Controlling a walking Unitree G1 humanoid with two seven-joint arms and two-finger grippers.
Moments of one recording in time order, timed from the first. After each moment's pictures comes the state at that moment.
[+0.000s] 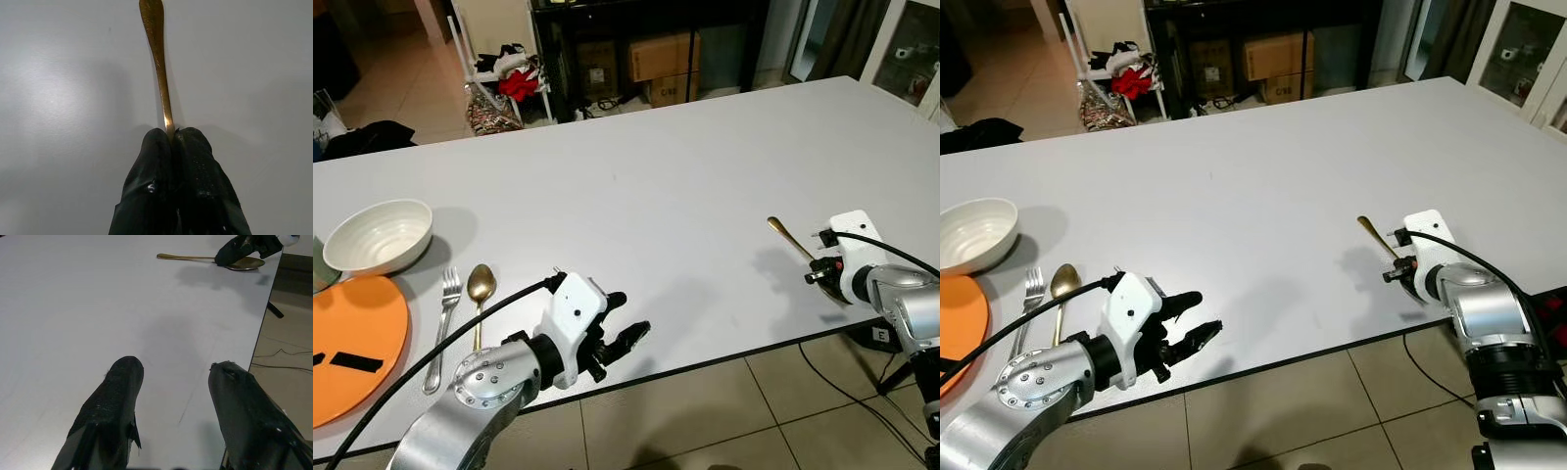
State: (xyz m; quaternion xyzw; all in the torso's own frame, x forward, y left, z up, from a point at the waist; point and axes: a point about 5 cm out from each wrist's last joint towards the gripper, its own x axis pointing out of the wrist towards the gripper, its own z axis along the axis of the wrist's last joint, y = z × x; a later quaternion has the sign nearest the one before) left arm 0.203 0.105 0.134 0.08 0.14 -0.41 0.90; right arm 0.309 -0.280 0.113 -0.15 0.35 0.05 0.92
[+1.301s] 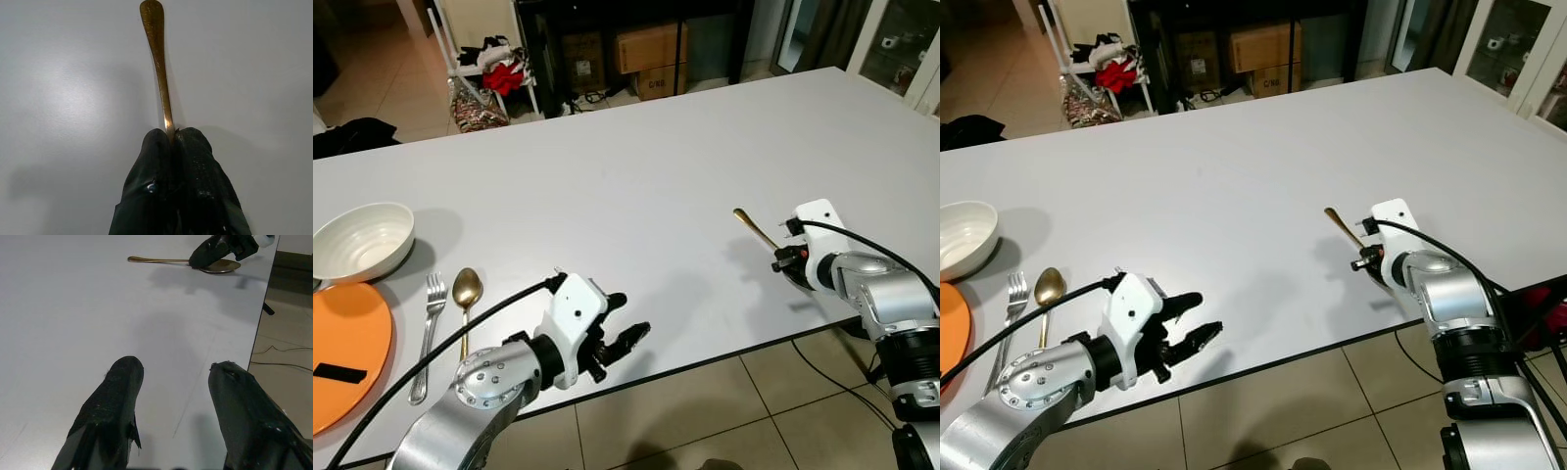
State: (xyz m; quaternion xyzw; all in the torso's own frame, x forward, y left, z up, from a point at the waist) left arm 0.203 0.104 0.132 0.08 0.14 -0.42 0.90; right arm 0.327 -0.240 0.116 -0.13 0.33 0.10 0.93
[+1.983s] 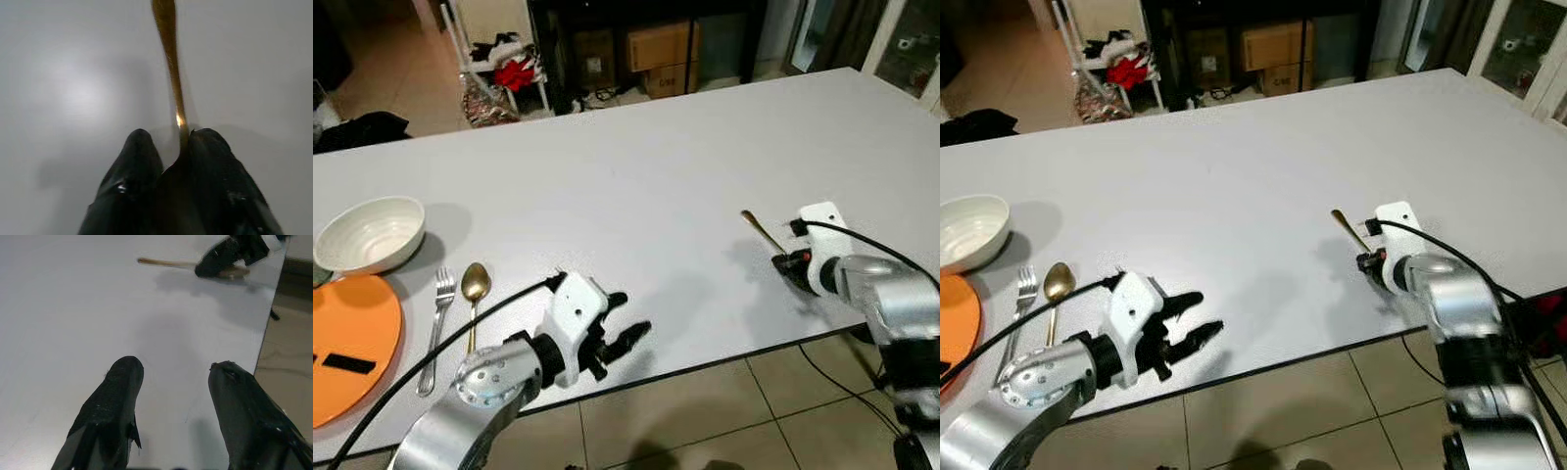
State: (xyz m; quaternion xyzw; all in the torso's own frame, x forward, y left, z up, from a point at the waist) left arm 0.206 0.105 0.136 0.05 0.13 -0.41 0.90; right arm 0.314 -0.238 0.129 -0.09 0.35 0.09 0.93
